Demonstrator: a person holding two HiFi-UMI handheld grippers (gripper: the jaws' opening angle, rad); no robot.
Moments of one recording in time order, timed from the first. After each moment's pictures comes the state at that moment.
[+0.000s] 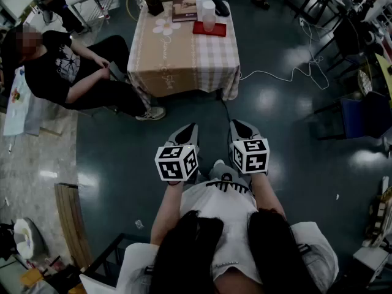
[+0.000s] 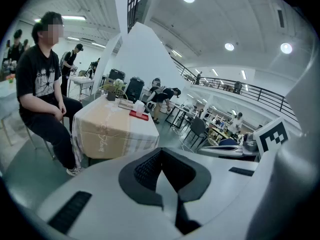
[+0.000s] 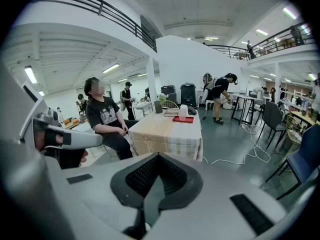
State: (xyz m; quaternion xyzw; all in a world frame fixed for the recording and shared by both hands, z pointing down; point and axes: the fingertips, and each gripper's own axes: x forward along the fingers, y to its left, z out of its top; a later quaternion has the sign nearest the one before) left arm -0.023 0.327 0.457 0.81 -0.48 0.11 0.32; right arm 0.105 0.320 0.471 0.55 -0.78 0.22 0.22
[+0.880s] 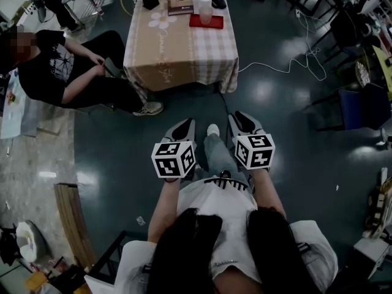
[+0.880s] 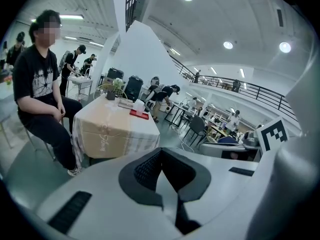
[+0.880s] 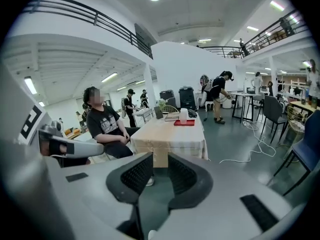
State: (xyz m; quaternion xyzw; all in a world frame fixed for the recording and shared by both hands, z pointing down) left arm -0.036 0.328 0.459 0.81 -0.47 0.12 0.32; right arm 0.098 0.318 0.463 0.55 -0.78 0.23 0.17
